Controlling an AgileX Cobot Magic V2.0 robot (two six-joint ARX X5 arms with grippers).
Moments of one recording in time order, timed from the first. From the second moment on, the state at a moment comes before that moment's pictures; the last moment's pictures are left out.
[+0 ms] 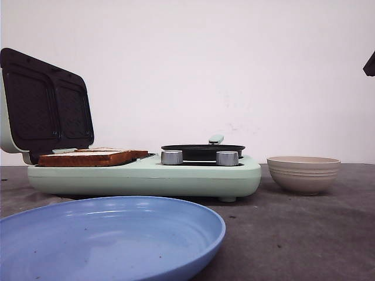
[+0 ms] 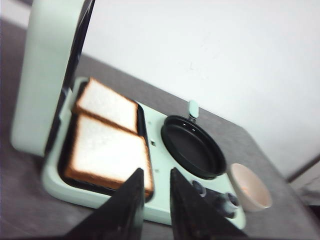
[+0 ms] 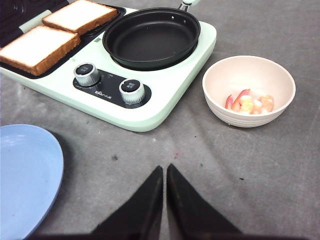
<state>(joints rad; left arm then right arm) -0.07 0.42 0.35 -0.01 0.33 -0.60 0.48 0.49 0.49 -0.44 -0.03 0.17</state>
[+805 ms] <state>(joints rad) 0.41 1.14 0.91 0.06 0.68 -0.75 0.48 0.49 0.49 -0.41 -0.03 0.17</state>
